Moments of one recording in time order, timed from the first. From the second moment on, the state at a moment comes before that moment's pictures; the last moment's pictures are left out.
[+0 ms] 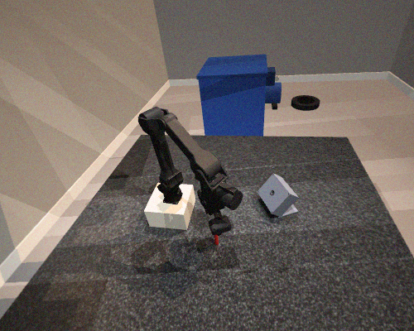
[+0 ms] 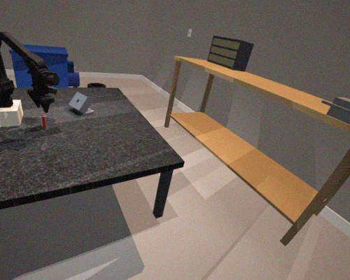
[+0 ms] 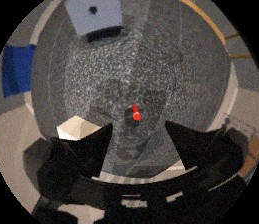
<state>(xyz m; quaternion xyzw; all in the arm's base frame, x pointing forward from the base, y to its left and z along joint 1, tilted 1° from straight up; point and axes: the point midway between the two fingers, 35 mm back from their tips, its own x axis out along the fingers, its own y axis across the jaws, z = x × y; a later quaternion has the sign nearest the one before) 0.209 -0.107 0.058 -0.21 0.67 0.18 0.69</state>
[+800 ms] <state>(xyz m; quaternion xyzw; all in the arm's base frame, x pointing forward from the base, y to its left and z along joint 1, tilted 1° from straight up) 0.211 -0.108 0.040 -0.29 0.64 0.27 0.66</state>
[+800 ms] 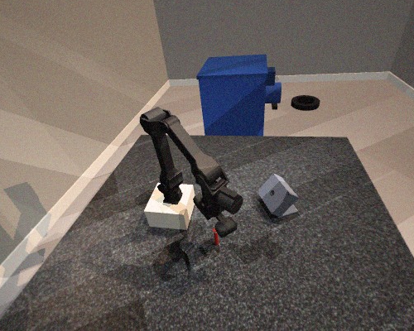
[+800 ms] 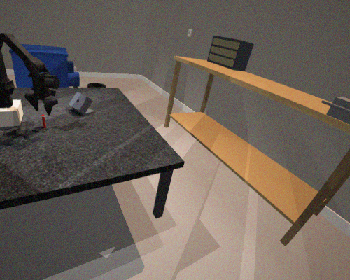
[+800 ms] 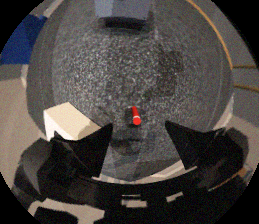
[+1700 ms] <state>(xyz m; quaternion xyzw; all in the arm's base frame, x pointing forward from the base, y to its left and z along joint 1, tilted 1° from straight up) 0.213 -0.109 -0.004 -0.29 0.64 0.27 0.66</state>
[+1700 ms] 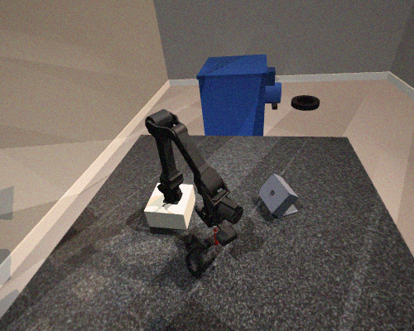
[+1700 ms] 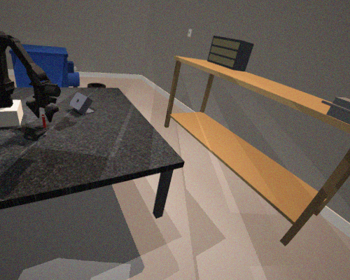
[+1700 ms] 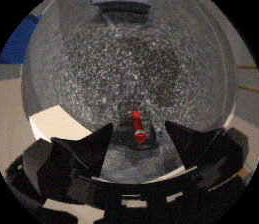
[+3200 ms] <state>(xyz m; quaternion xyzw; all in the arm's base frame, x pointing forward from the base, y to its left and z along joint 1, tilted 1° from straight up) 0.212 -0.108 0.025 -0.29 0.64 0.27 0.65</state>
